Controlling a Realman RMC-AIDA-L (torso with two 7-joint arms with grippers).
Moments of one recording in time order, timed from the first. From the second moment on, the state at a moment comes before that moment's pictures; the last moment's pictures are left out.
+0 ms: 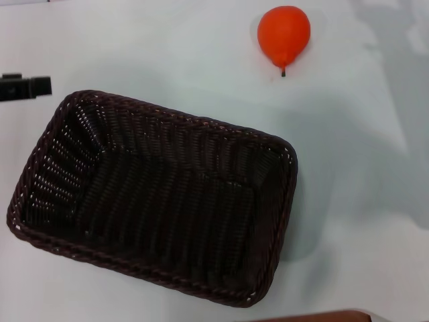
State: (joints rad) left arm -0.26 -2.07 -2.30 -1.55 2.07 -1.66 0.73; right arm 0.51 2.10 2.23 0.04 -0.29 1.32 0.64
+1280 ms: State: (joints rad) left arm -0.34 -2.16 -2.14 -1.52 2.54 -1.66 0.59; right arm 0.51 2.09 2.29 0.06 -0.29 1.26 0.64
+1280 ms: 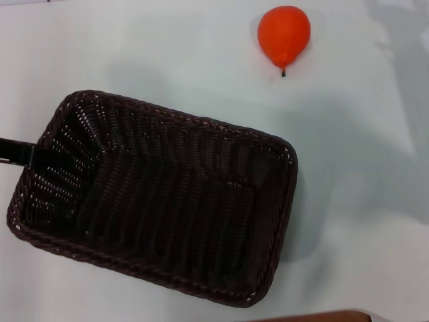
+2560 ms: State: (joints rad) left arm -0.33 -2.17 -2.38 -1.40 2.15 -1.63 0.58; right arm 0.50 2.09 2.31 0.05 -0.29 1.26 0.64
